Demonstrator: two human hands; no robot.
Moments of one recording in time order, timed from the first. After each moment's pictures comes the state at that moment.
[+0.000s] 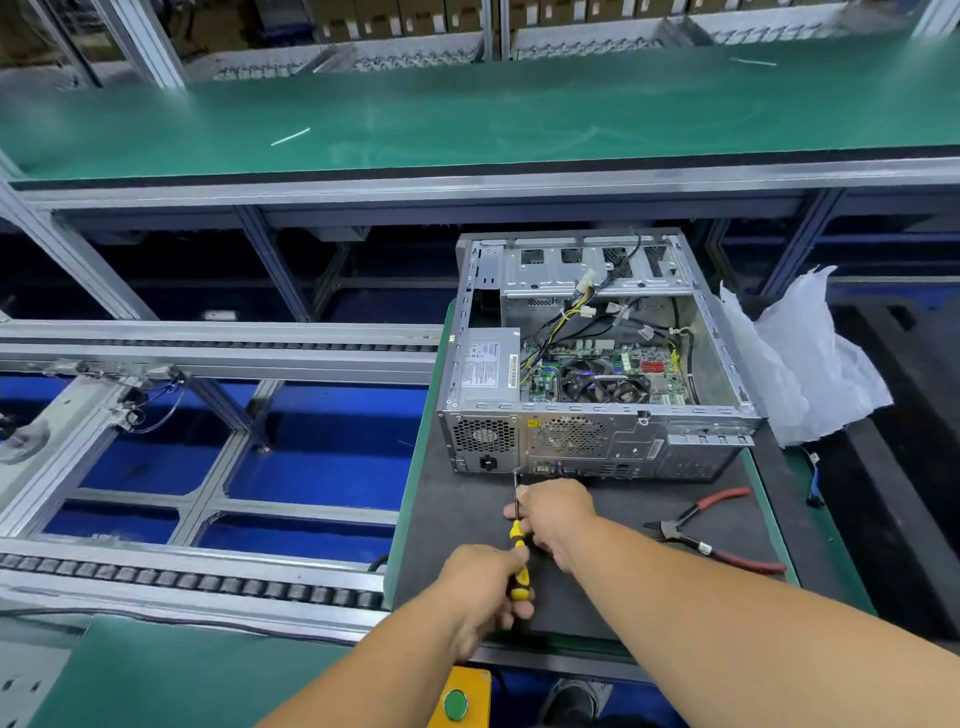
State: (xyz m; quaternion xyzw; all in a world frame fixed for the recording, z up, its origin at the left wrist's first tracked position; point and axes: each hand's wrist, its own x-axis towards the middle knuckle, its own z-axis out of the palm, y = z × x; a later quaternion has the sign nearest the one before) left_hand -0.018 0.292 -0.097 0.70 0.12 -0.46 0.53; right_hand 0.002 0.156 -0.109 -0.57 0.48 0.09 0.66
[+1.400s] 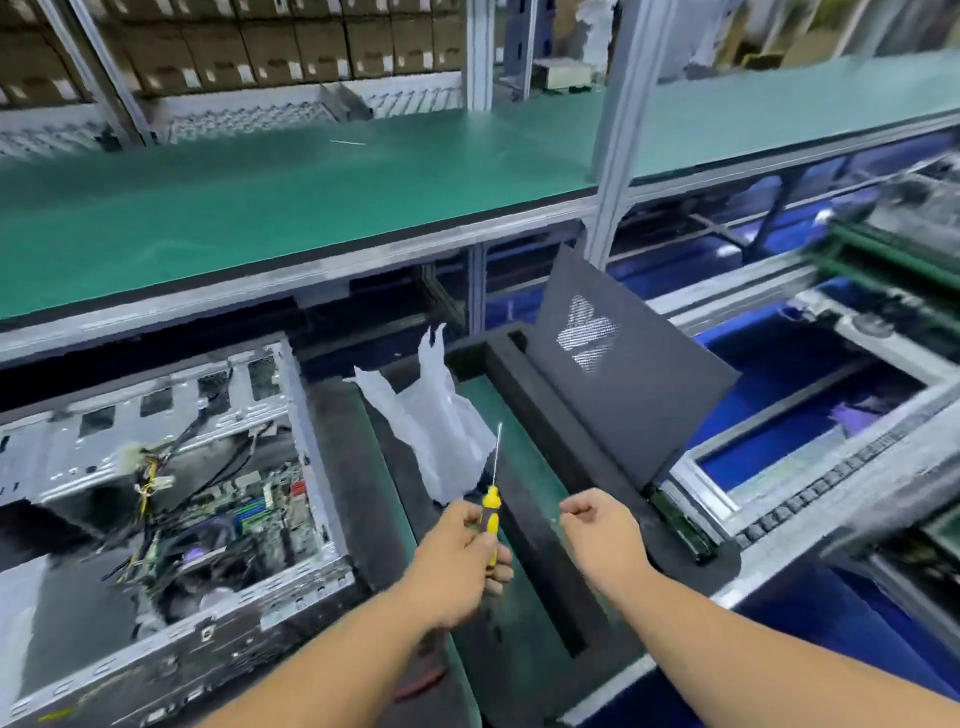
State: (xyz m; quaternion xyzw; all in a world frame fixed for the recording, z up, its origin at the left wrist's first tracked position) left_hand -0.109 -0.075 -0.032 0.68 -0.22 -0.52 0.47; right_hand -0.258 -0.209 -0.090 -0.65 0.57 -0.20 0.46
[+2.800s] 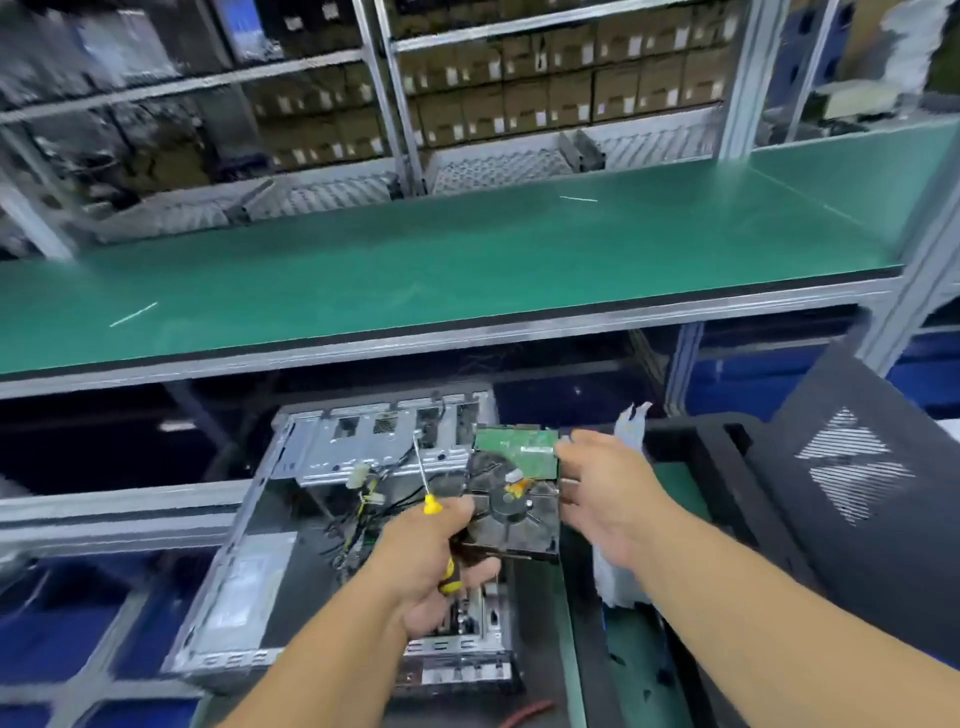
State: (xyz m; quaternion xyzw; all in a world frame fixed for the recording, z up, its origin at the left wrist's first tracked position) left_hand 0.037 -0.013 0.069 0.62 0.09 -0.37 0.68; right_hand -0.024 -0.201 0.067 -0.47 0.31 -0.08 0.82
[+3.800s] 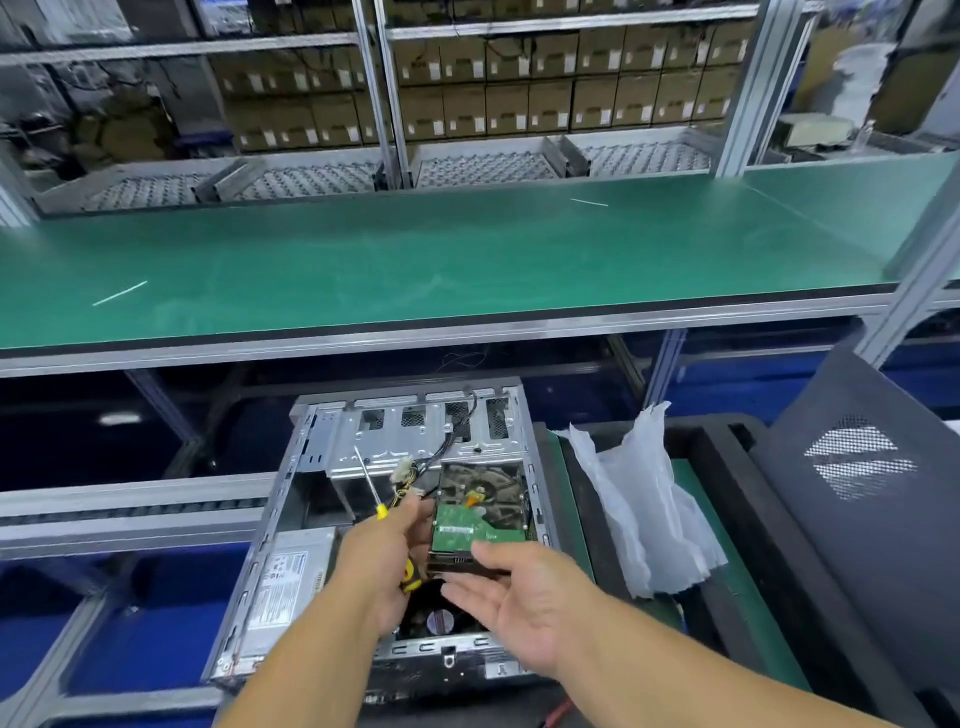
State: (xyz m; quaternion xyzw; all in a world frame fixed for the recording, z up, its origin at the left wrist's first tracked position) left_hand 0.110 0.072 0.022 0.64 0.10 -0.33 0.69; right_hand -0.007 -0.042 0.048 -0.24 0.39 0.03 0.89
